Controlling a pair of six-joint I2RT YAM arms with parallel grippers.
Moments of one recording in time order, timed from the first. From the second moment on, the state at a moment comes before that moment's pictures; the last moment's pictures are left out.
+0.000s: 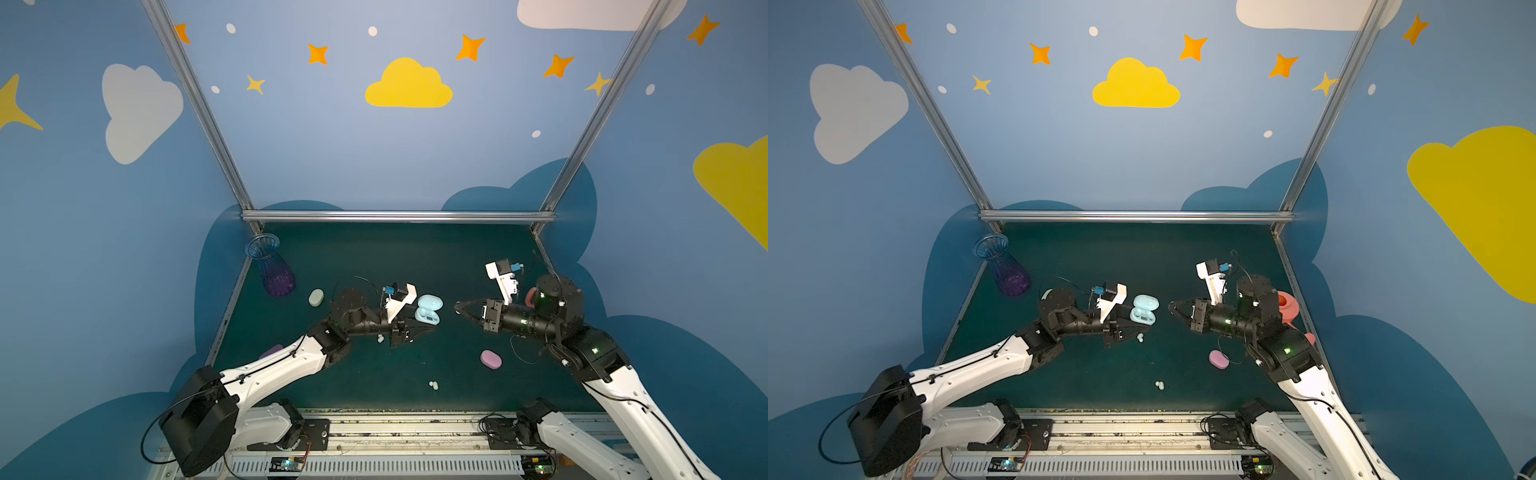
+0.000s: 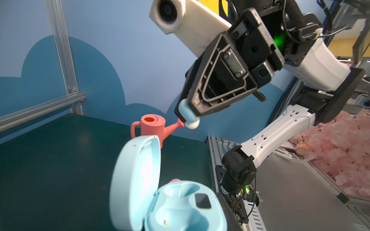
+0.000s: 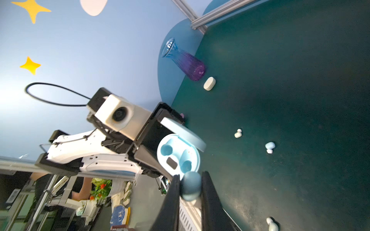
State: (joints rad) left arm -0.76 1.24 0.69 0.53 0.72 -0.18; right arm 0.50 0.78 0.99 -0.59 -0.65 0.63
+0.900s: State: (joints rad) left arm -0.81 1.37 0.76 0.75 0.84 -0.26; right arm 0.55 0.81 1.00 -0.55 -0.77 0.60
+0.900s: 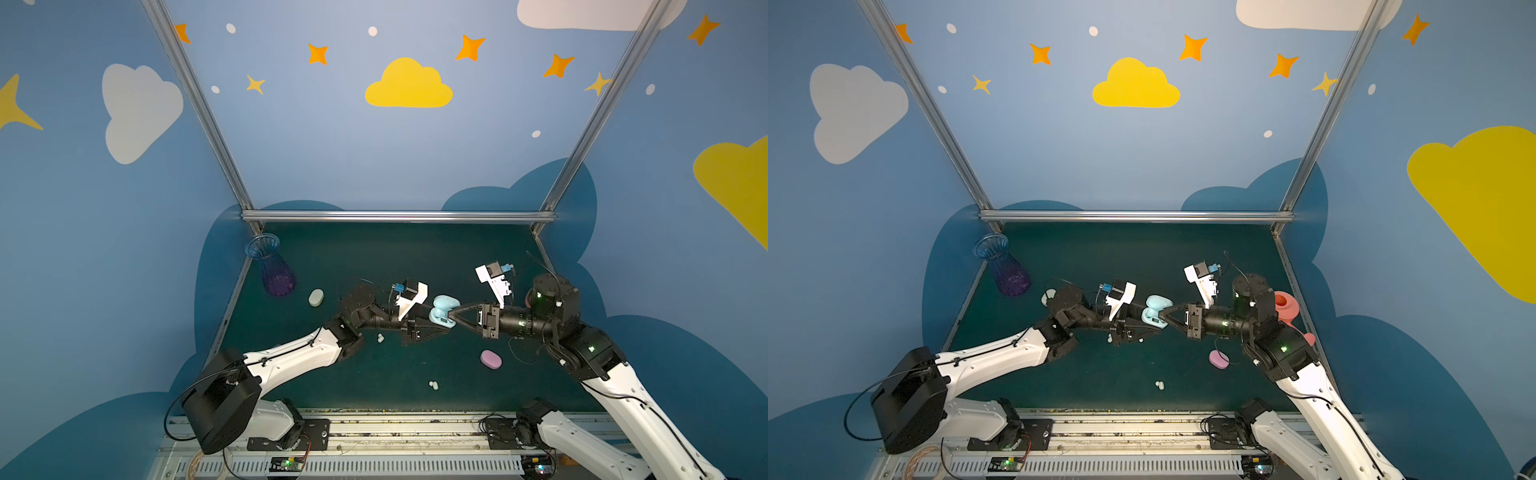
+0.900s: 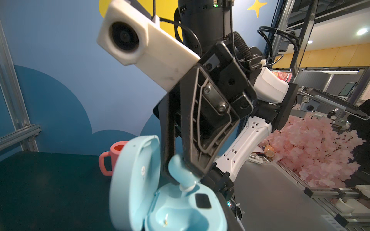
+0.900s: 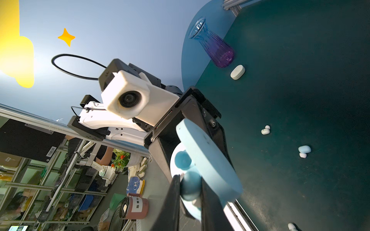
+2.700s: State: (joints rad) left arm -0.81 1.35 0.76 0.74 0.79 -0.27; right arm 0.61 0.86 1.14 -0.72 -0.58 0.51
